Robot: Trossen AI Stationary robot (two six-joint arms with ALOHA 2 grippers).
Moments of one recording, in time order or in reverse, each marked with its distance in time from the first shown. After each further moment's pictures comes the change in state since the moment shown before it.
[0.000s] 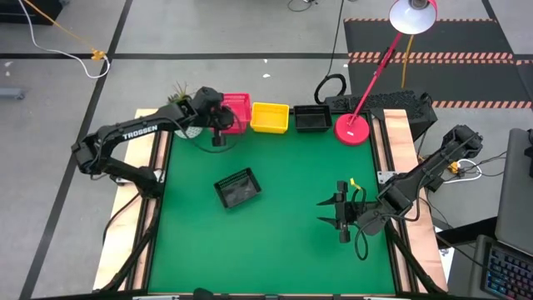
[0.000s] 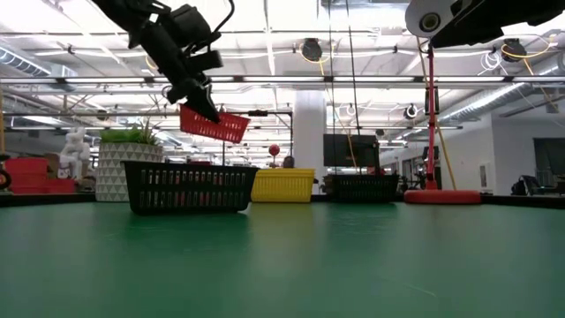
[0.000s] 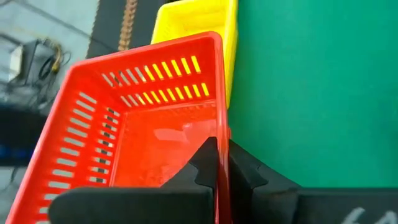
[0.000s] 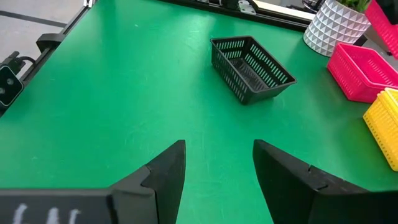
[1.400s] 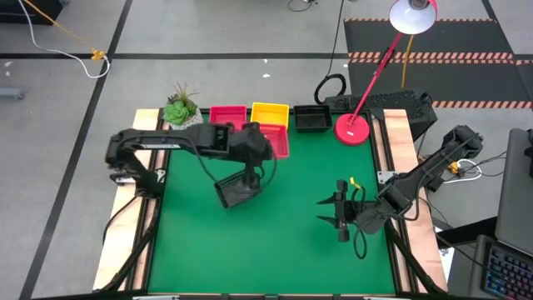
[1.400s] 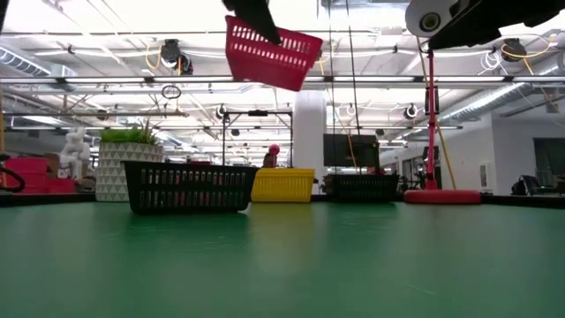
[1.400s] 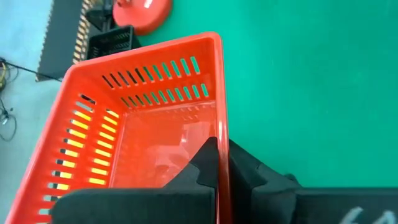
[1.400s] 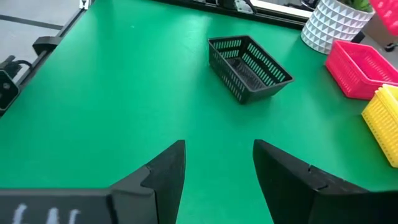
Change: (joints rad) left arm -0.604 0.330 0.691 -0.466 -0.264 -0.511; right arm -0.011 0.000 0.001 -0.001 0.000 0.014
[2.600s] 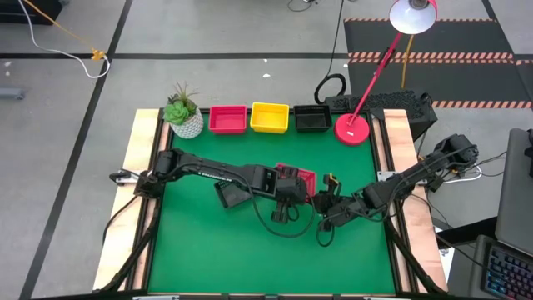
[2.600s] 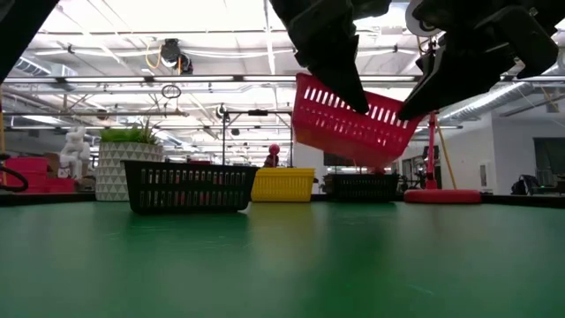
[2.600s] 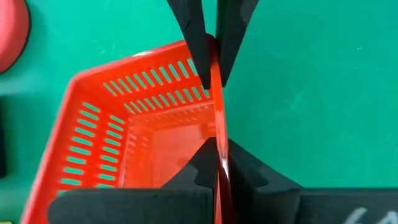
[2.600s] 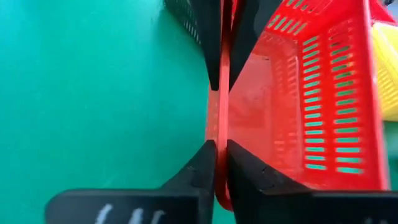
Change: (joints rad) left arm -0.152 0.457 0.181 0.162 0.082 0.021; right arm -0.194 0.219 -0.001 0.040 -0.068 0.015
